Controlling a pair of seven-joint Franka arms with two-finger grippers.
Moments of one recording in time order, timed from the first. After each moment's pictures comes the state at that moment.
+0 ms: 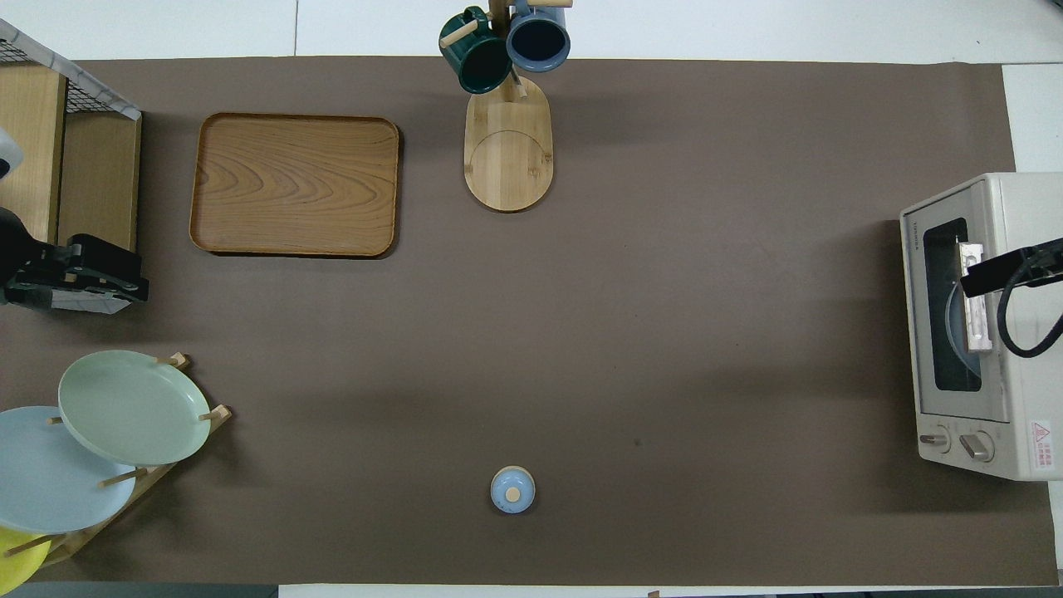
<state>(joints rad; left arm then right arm) -0.03 -0.01 -0.06 -1.57 -0.03 1.42 -0.11 -0.01 -0.01 -0.10 -1.67 -0.05 1.58 -0.26</state>
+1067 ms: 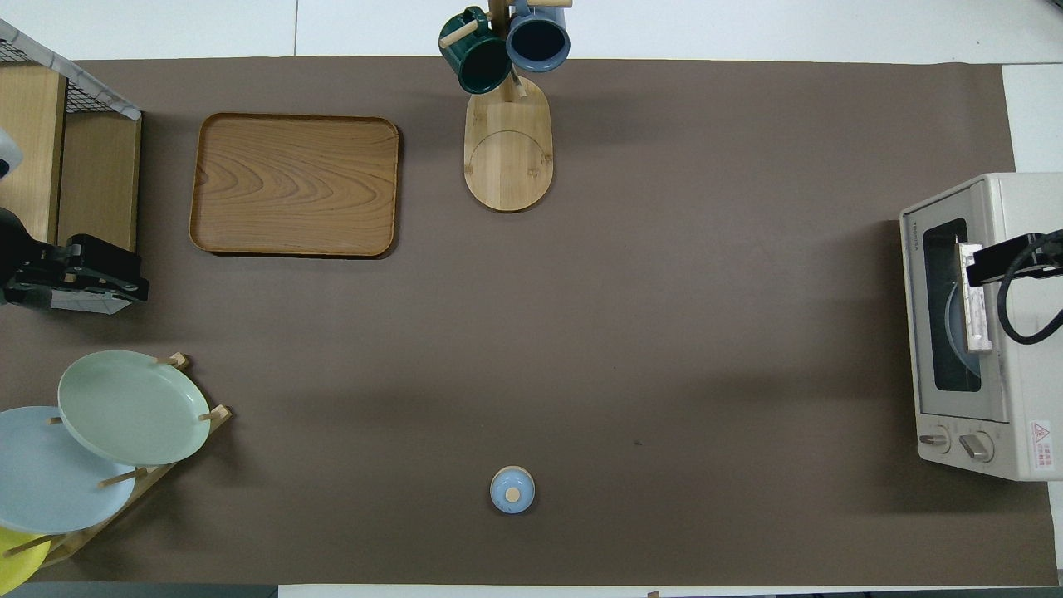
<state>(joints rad) -0.03 -0.01 -0.06 -1.57 -0.03 1.42 -0.11 -0.02 -0.01 -0.10 -1.65 -0.05 1.57 -0.14</state>
